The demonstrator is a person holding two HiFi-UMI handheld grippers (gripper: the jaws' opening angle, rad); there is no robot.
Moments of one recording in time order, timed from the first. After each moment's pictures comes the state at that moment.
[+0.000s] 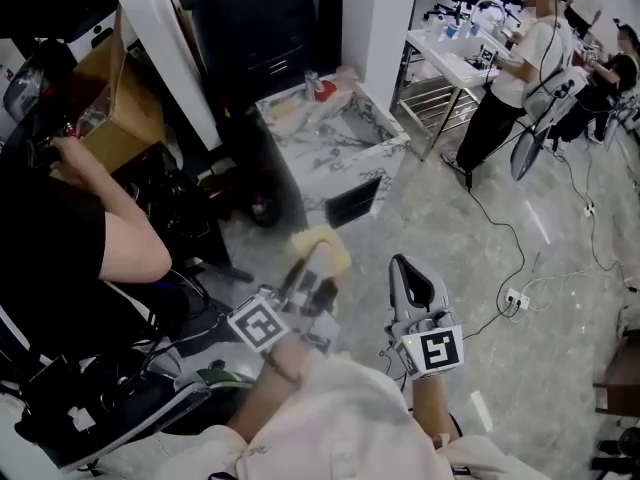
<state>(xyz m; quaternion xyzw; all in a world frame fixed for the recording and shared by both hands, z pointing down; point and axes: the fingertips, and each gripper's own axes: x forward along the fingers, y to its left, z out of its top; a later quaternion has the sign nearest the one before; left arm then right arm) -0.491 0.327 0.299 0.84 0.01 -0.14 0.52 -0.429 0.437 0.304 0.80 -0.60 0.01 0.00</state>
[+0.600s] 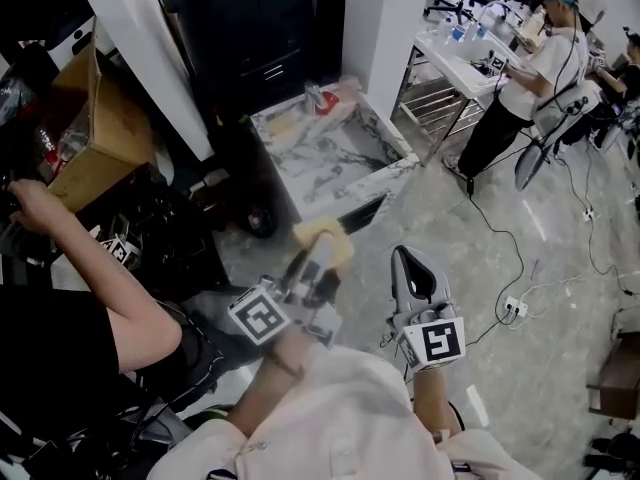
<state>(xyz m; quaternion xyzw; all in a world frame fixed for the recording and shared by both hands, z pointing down) -0.401 0.208 0.301 0.83 0.03 -0.14 0.54 -0.342 0.317 0.311 0.81 -0.59 0.03 0.02</state>
